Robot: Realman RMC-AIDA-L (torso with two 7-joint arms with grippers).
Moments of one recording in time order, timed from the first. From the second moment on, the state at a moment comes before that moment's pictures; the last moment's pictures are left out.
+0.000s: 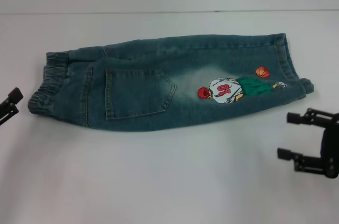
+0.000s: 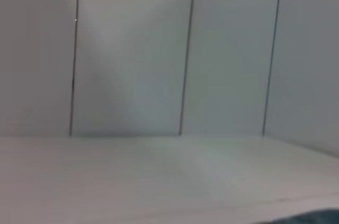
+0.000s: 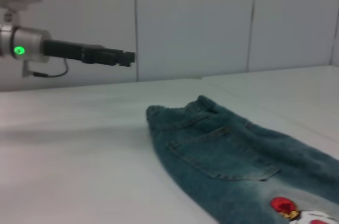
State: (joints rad) left arm -0.20 -2.16 0.25 0.66 1.76 1.52 -1.00; right arm 0.30 2.07 -0.55 -0.74 -2.04 -1.74 0.96
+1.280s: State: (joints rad) left arm -0.34 -2.15 0.43 0.62 1.99 1.10 -0.99; right arm 0.34 2.08 -0.56 -0.70 -2.12 -1.72 0.91
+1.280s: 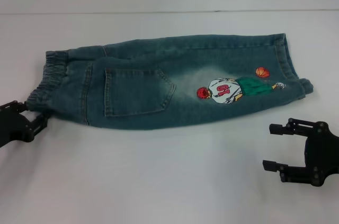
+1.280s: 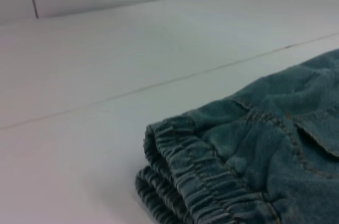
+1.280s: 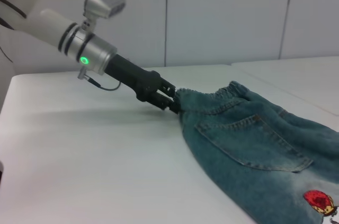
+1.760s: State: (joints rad) left arm -0.34 -2.15 0.44 0.65 2.03 1.19 -1.02; right arm 0.35 2.09 -0.56 -0.70 -2.12 -1.71 0.91
